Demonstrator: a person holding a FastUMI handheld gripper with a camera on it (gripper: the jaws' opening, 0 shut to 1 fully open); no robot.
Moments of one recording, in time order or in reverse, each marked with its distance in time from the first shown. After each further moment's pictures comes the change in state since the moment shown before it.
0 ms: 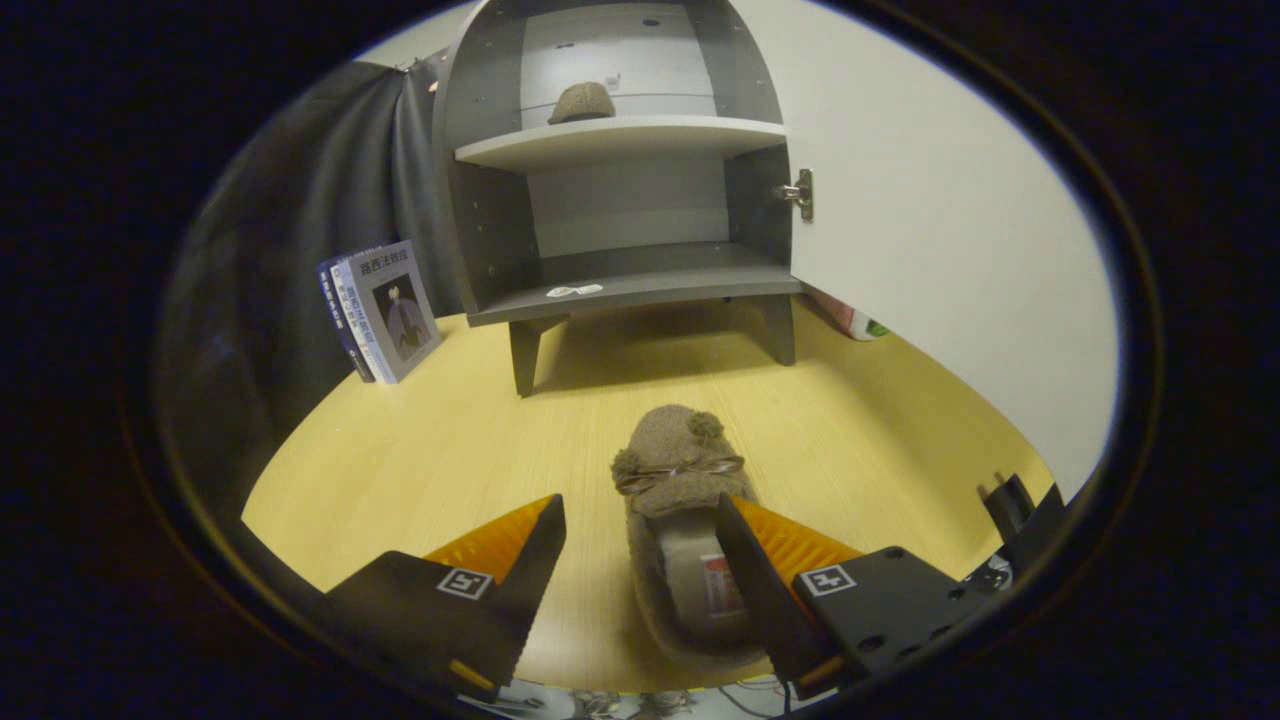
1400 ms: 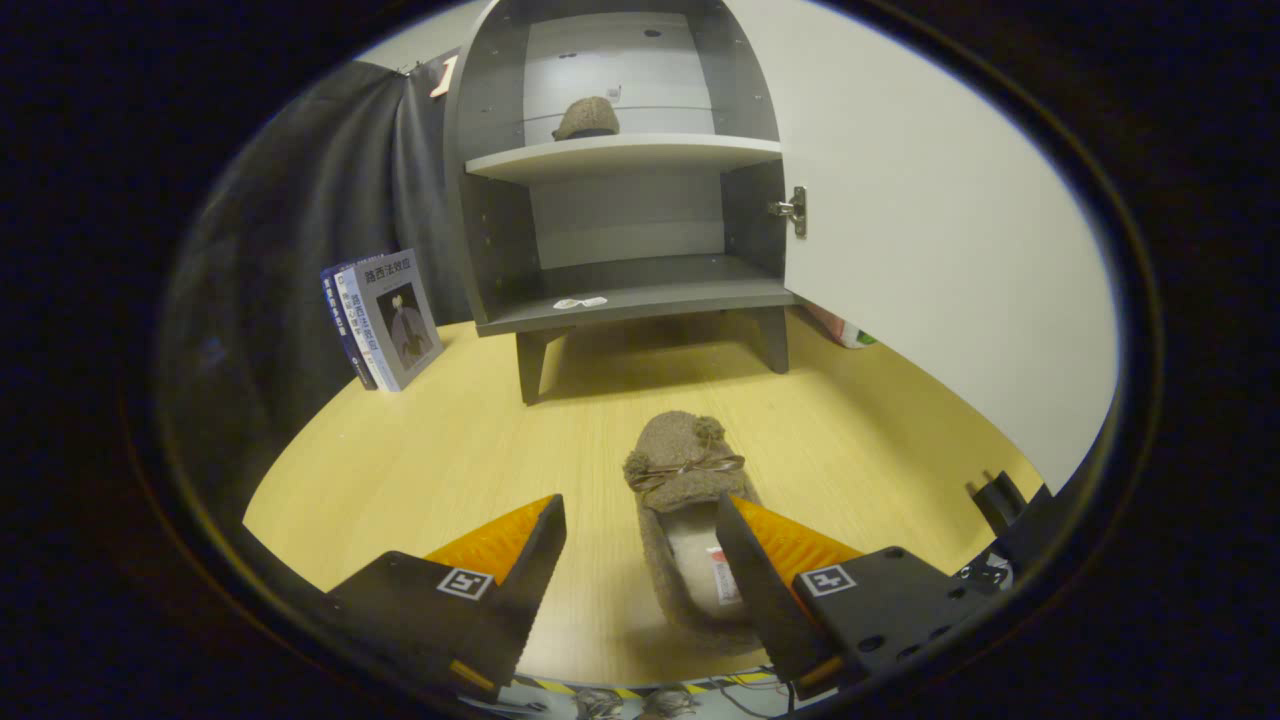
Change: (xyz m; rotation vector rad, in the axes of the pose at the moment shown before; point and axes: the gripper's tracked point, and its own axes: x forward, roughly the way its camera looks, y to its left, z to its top) arm -0.011 0.005 0.001 -0.002 -0.023 -0.021
